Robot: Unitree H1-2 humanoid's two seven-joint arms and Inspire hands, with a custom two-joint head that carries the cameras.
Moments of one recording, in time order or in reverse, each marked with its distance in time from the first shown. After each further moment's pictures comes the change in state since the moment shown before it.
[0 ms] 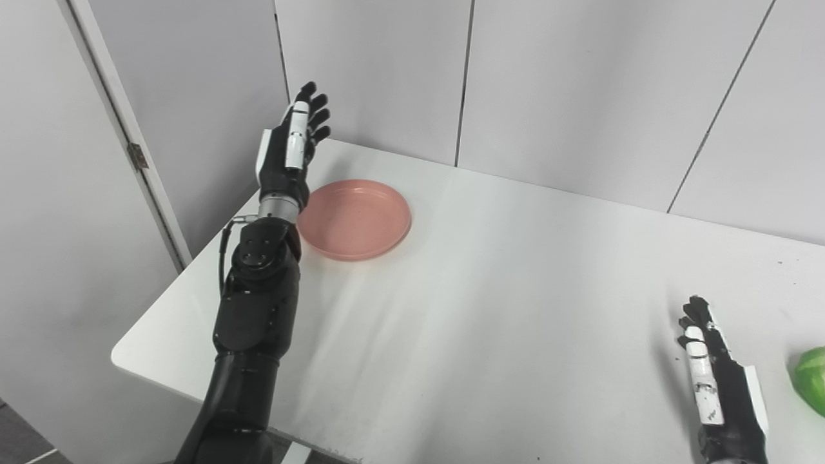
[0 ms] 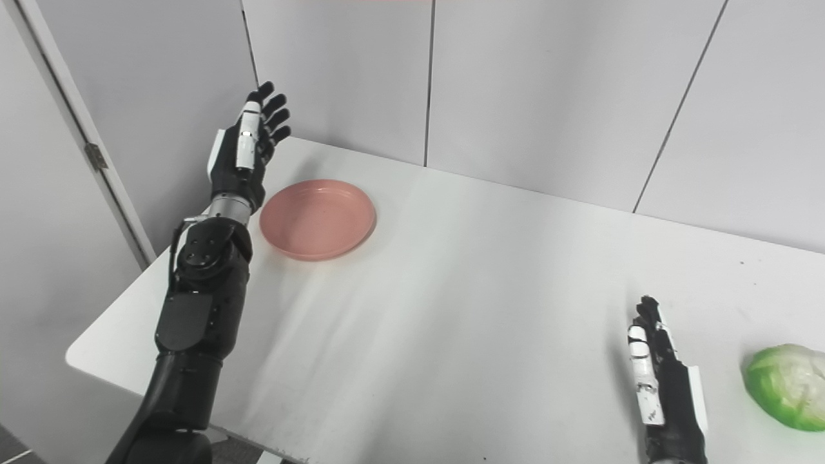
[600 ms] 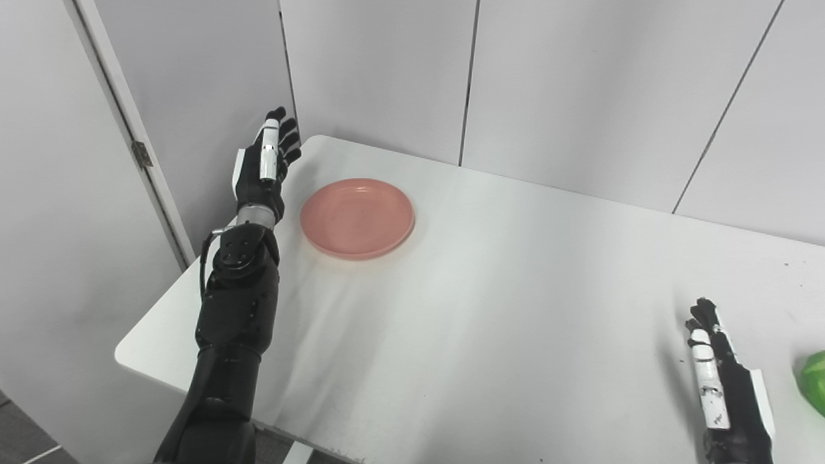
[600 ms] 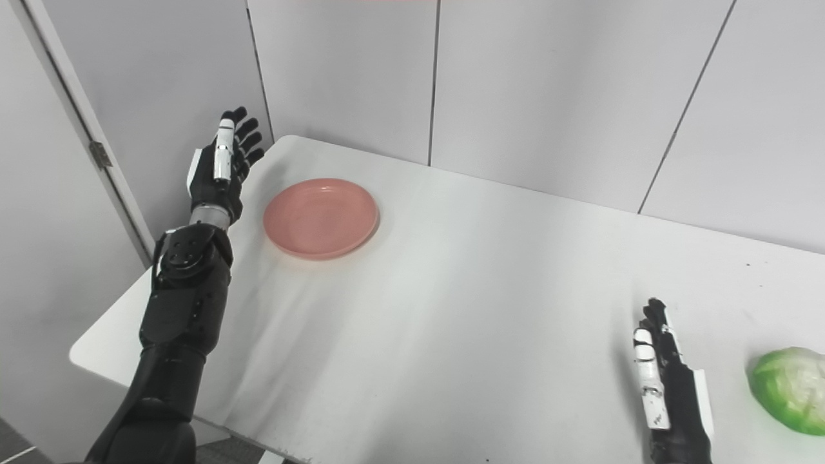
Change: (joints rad) left arm -0.001 0.044 0.033 0.152 -0.029 -0.018 0.008; right arm 0.009 -0.002 -0.005 -0.015 0.003 0.003 0.011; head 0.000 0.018
